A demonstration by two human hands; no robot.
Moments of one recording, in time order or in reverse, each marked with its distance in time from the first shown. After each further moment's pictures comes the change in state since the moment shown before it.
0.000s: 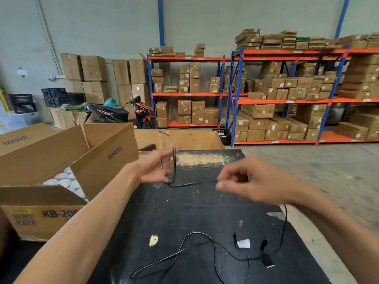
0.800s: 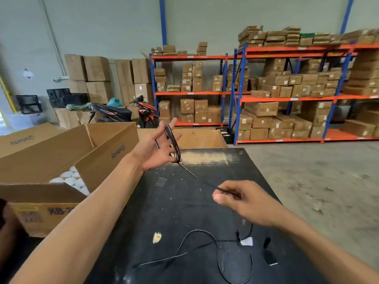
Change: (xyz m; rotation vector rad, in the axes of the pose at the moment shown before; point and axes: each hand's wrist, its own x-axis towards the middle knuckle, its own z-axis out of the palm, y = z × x) left_hand -0.009 0.030 0.011 -0.149 -0.046 0.299; right_hand -0.002 0.051 0.068 0.160 0.125 0.135
